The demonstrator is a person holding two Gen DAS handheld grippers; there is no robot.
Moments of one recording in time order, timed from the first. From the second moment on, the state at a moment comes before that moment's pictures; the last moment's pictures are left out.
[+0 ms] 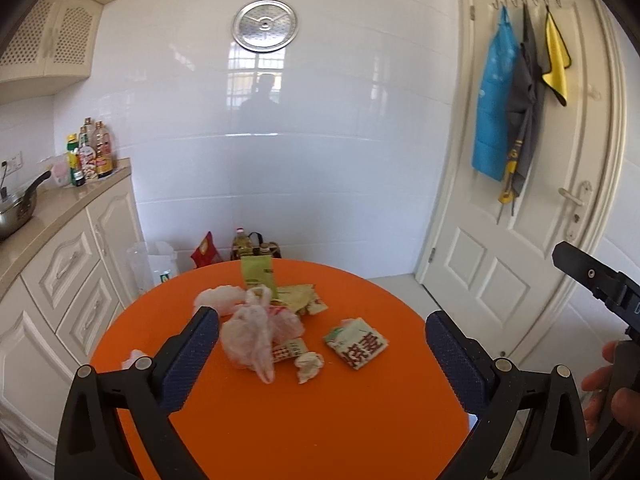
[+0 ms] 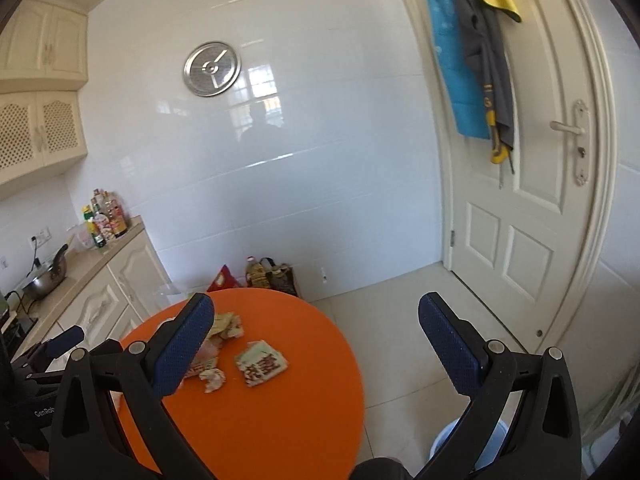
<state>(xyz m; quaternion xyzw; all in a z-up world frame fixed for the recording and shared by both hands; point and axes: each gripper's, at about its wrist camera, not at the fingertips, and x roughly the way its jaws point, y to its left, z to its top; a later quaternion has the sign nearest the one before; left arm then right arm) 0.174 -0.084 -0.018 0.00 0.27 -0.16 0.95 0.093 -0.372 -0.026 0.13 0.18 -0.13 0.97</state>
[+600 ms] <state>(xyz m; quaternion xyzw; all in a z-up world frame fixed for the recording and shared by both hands) 0.115 -0.007 -0.036 -0.04 0.31 -0.04 0.95 0.161 -0.254 -0.063 0.07 0.25 -0.03 0.97</state>
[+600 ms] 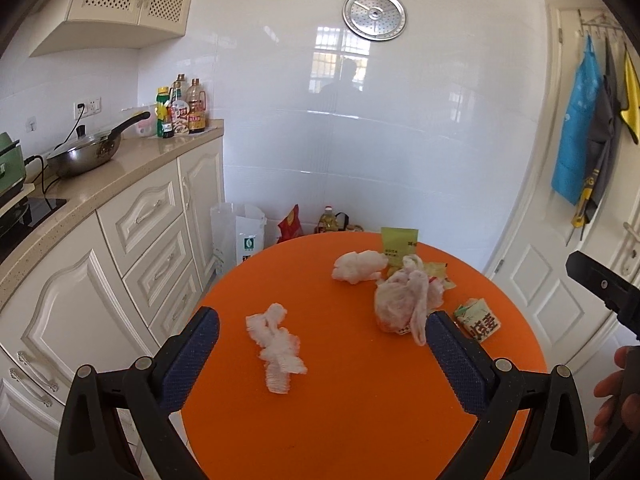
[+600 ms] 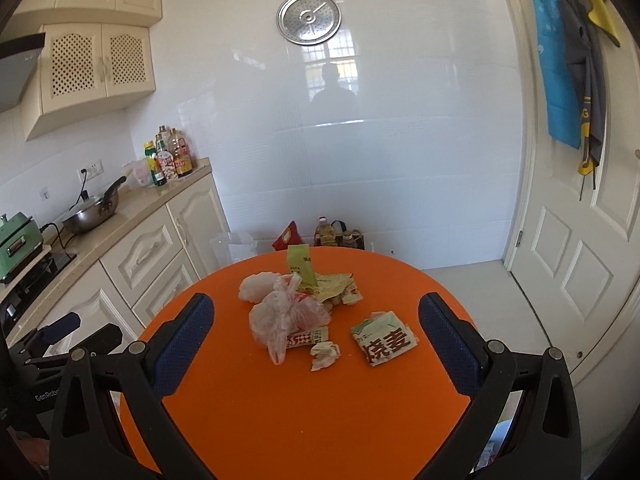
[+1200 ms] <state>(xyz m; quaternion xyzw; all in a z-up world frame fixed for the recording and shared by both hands) 0.292 0.000 -0.105 -0.03 0.42 0.00 0.91 0.264 -0.210 -0.133 0.05 0.36 -0.01 0.93</state>
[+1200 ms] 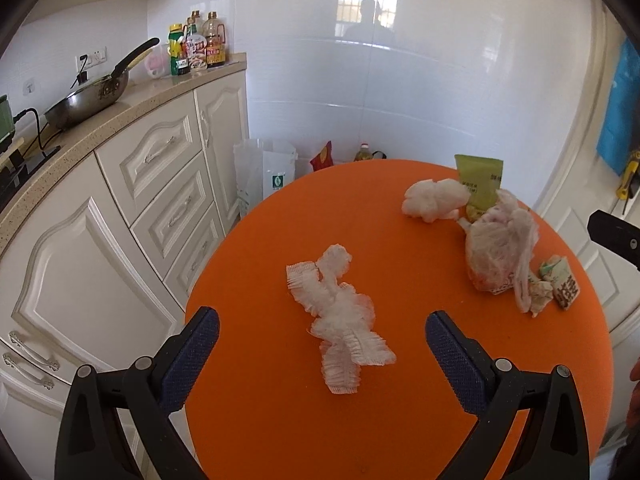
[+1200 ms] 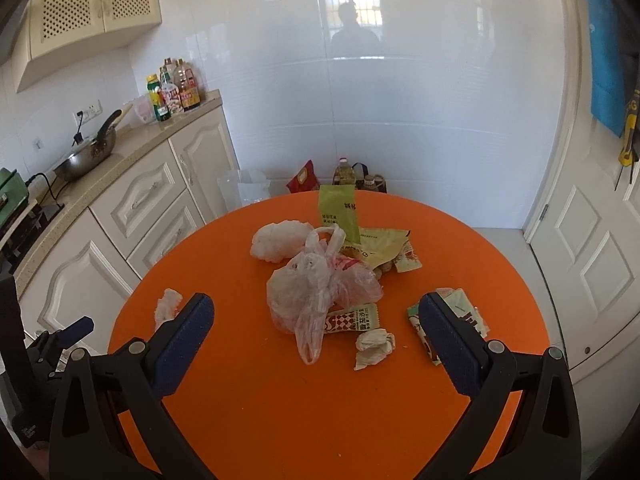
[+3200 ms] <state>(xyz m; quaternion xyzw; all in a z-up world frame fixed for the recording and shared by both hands) 0.287 -0.165 -0.055 0.02 0.30 -0.19 0.93 0.143 -0.371 -0.100 0.14 0.28 -0.06 0.95</state>
